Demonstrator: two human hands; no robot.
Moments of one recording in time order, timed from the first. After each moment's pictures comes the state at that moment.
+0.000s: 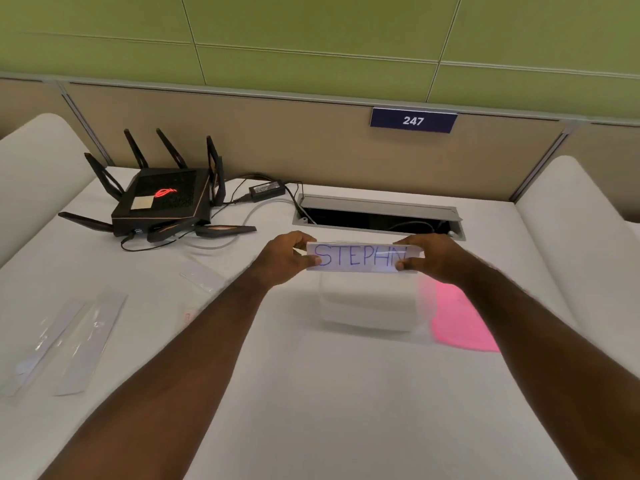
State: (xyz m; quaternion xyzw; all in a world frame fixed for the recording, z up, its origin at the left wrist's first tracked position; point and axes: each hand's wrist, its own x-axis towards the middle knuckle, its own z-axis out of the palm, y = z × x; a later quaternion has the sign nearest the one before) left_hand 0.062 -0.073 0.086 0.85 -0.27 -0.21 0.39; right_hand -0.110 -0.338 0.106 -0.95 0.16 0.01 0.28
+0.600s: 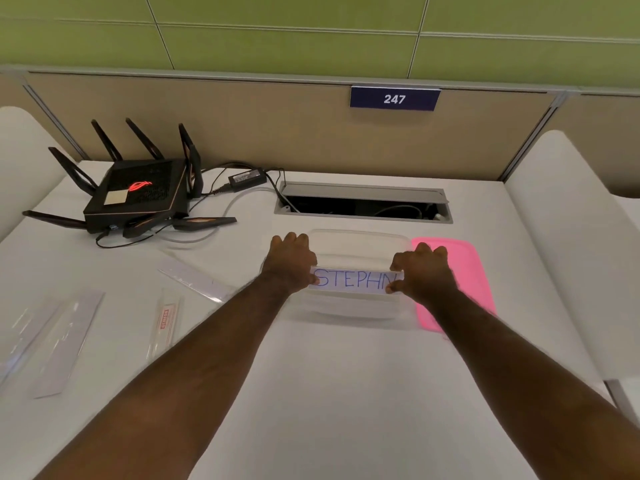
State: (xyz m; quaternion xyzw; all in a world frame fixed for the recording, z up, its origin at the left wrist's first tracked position) left_hand 0.017 -0.149 0.046 0.87 -0.48 -0.03 -0.09; right_hand -0.164 -0.350 0.036 -0.97 0.24 0.05 -0.02
